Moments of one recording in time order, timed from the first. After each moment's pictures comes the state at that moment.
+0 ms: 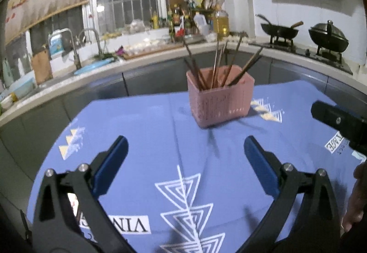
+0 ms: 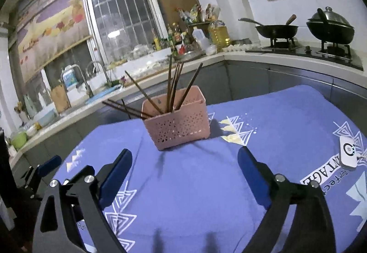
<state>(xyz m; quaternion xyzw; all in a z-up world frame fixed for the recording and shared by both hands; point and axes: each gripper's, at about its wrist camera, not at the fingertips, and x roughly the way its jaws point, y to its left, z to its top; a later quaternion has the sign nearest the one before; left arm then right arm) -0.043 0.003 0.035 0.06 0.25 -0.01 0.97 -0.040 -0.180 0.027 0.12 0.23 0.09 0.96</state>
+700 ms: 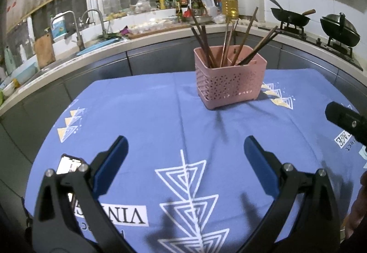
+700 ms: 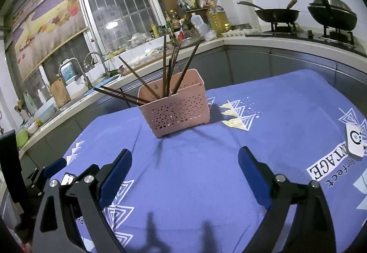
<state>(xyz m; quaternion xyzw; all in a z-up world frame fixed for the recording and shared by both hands) -0.026 0.006 0.018 0.05 0.29 0.01 0.95 -0.028 -0.185 0.010 0.14 0.26 0.11 0.95</state>
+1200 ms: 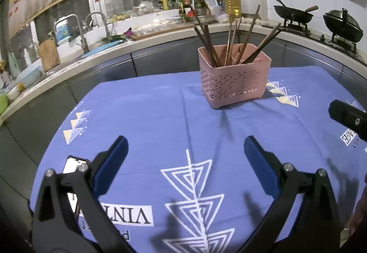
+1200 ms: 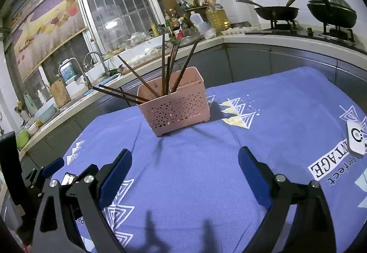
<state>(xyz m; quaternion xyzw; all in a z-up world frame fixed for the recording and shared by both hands) -0.026 0.006 0.017 0.06 0.29 0.03 0.95 -0.026 -0.185 0.007 0.14 0.26 0.10 0.95</state>
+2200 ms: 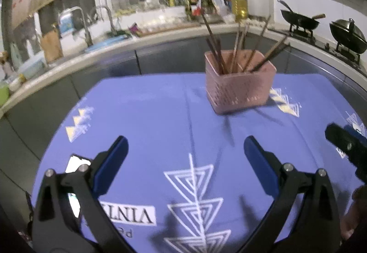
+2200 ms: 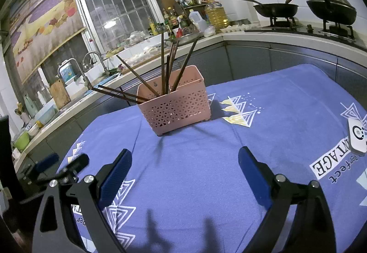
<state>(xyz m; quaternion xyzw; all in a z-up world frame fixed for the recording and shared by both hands) -0.021 0.016 0.039 0.04 0.30 0.04 0.95 -0.025 -0.183 0.008 0.15 0.27 0.11 0.95</state>
